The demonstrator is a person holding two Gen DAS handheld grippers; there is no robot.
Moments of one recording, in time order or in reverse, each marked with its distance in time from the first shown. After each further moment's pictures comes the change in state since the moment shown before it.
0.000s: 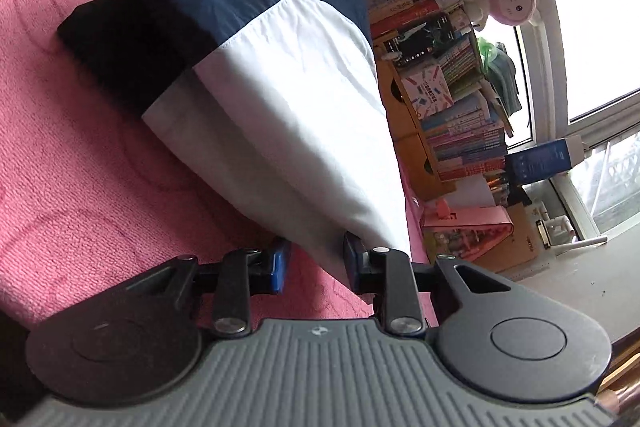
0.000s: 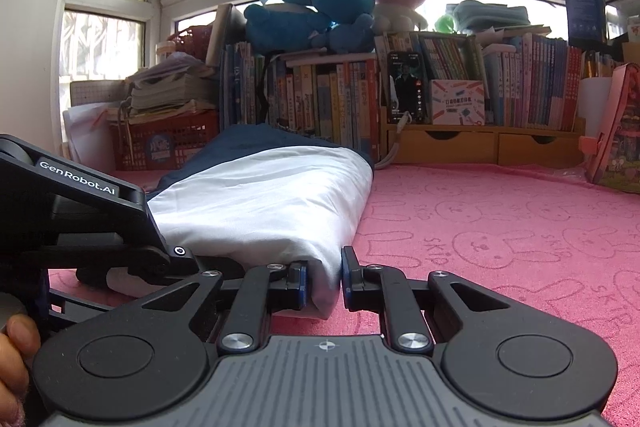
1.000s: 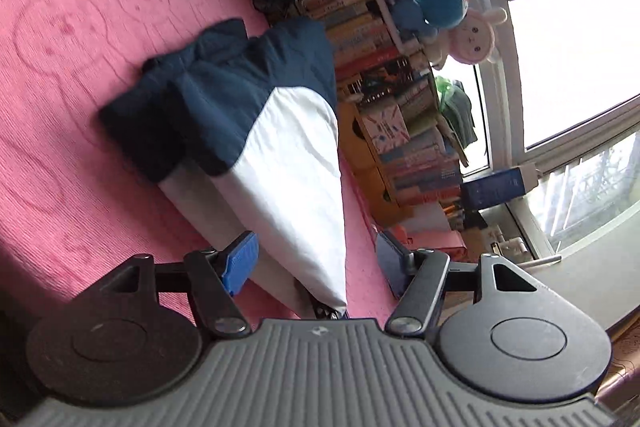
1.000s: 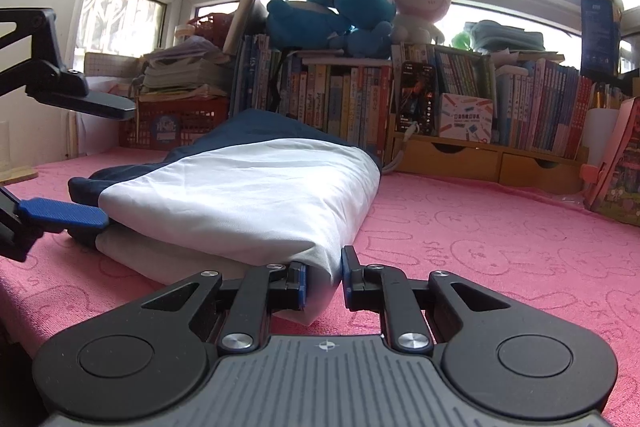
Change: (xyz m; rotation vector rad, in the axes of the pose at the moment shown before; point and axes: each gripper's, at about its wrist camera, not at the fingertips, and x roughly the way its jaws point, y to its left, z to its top) left arm -0.051 0.007 0.012 -0.019 -0.030 -0.135; right arm -0.003 0.006 -0.015 -0.114 -0.019 -0.003
